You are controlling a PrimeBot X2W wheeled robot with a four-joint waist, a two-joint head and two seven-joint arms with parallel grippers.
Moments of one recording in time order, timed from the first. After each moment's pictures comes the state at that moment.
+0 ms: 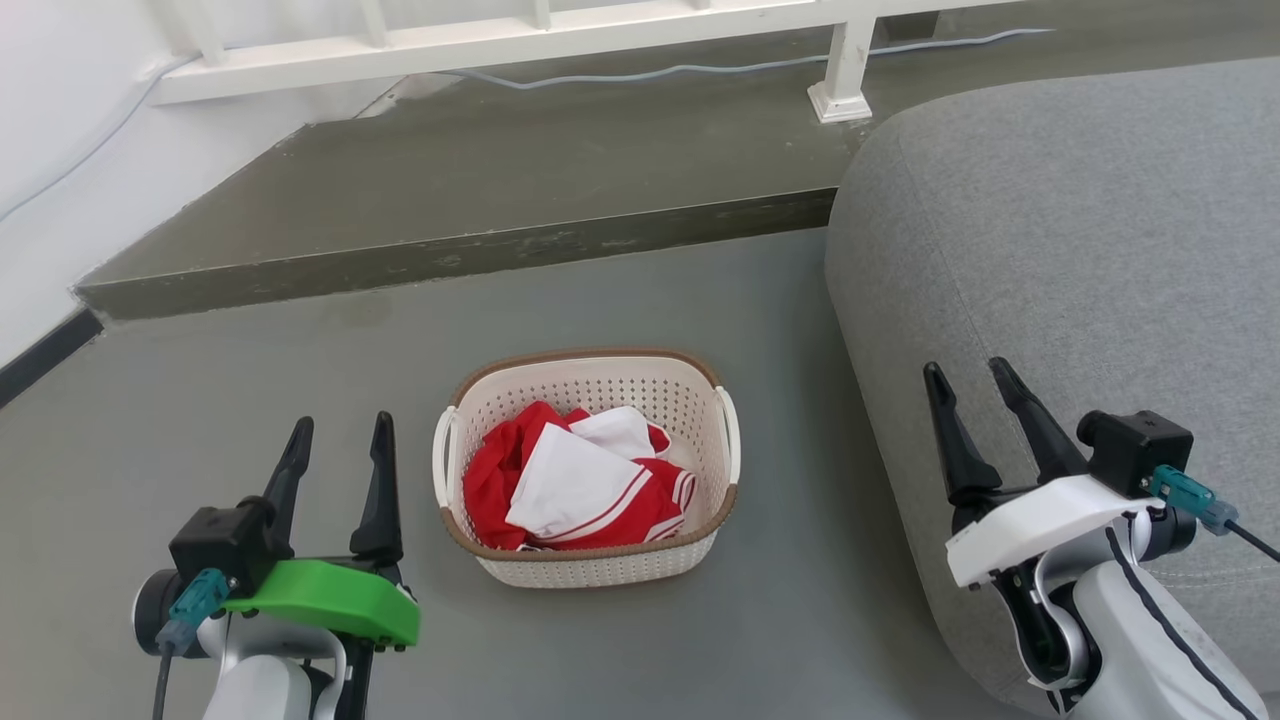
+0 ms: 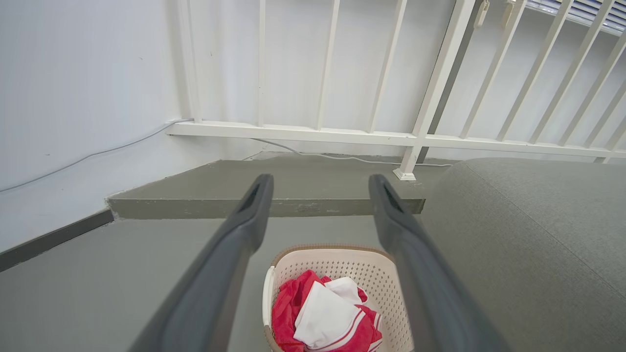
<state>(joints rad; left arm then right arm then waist) -0.10 0.05 -0.16 0.21 -0.35 -0.05 -0.25 -0.14 -0.20 0.35 0.26 0.49 -0.02 -0.25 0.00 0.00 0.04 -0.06</state>
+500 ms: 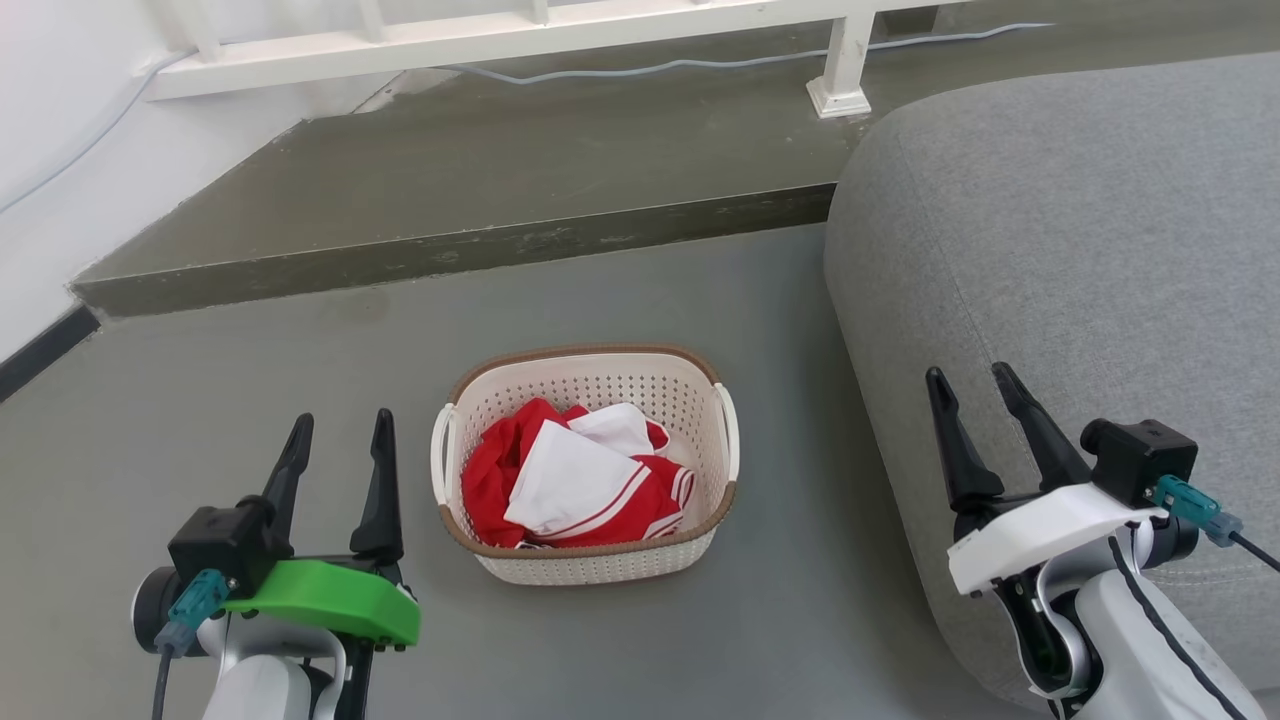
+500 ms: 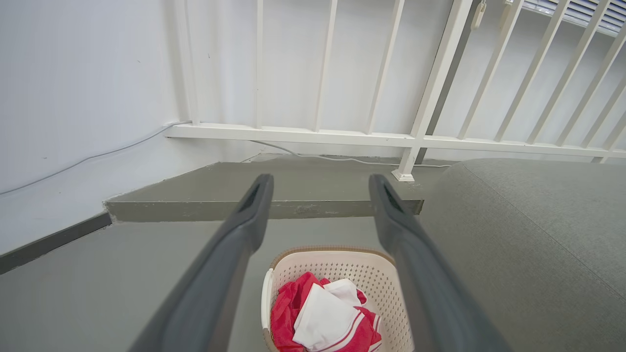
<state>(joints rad) -0.10 0.05 -0.15 0.19 -0.34 -0.05 -0.25 -0.12 -0.19 0.32 0.24 0.46 -0.01 -0.25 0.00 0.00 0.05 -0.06</state>
